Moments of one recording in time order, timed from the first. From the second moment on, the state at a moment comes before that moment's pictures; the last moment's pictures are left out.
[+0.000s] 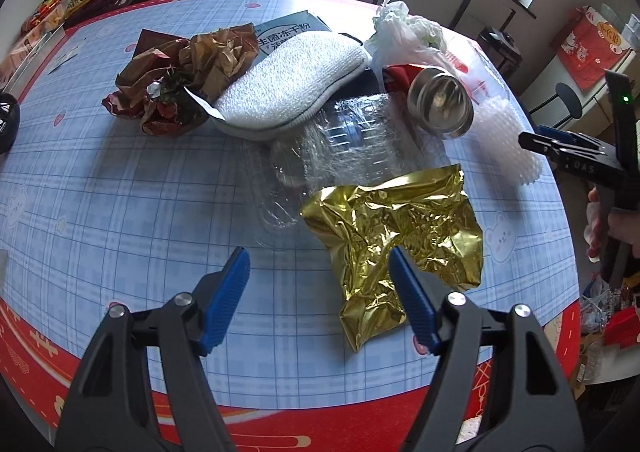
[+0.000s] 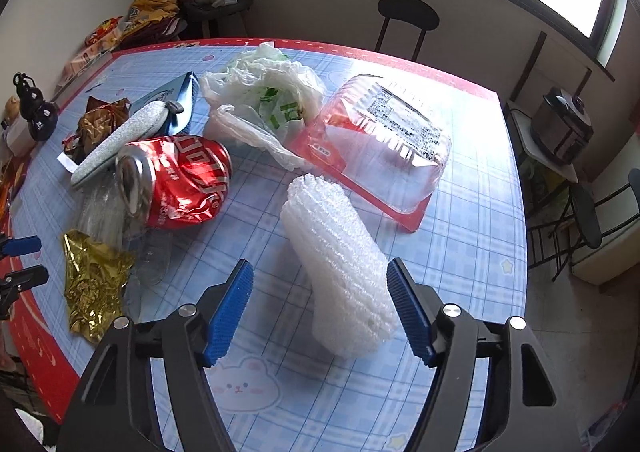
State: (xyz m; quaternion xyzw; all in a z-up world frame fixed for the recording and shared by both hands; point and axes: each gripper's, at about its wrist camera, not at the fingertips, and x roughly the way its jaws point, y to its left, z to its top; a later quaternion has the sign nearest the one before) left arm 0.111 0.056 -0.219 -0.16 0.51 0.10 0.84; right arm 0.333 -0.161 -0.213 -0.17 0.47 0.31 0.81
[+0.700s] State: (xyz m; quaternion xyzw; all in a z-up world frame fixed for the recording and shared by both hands) left arm 0.137 0.066 -0.258 -0.23 0.53 0.03 0.81; right arm 0.326 -0.157 -0.222 -0.17 0.48 0.27 0.82
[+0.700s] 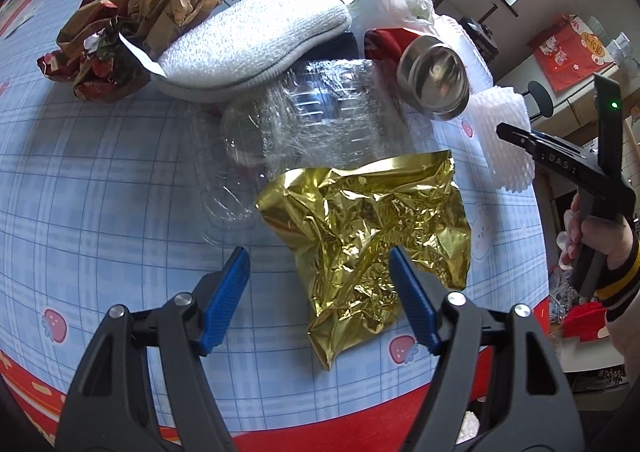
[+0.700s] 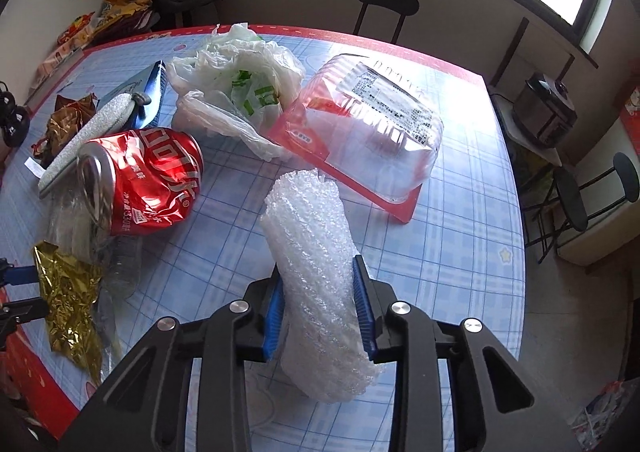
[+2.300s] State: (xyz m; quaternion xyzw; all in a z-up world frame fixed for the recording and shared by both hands) left arm 0.123 0.037 -0.247 -0.16 0.52 -0.01 0.84; right arm 0.235 -0.210 -0.185 -0.03 0.49 0.24 0.84
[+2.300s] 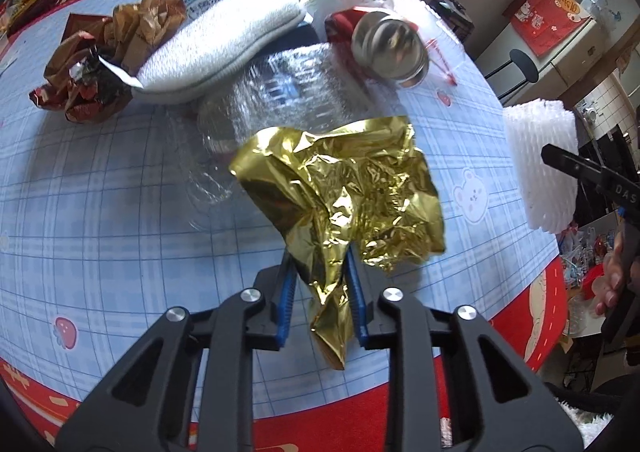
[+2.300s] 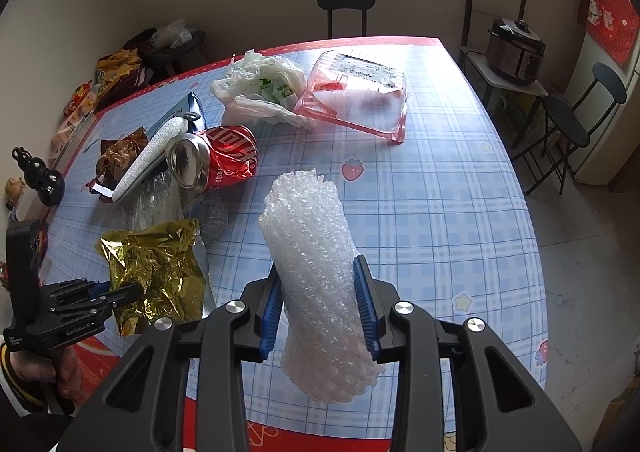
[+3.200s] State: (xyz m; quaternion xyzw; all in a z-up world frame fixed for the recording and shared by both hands) left arm 0.157 -0.060 -0.150 -0.11 0.44 -0.19 0.87; right arm 0.178 -0.373 -0.167 0.09 0.46 0.05 0.88
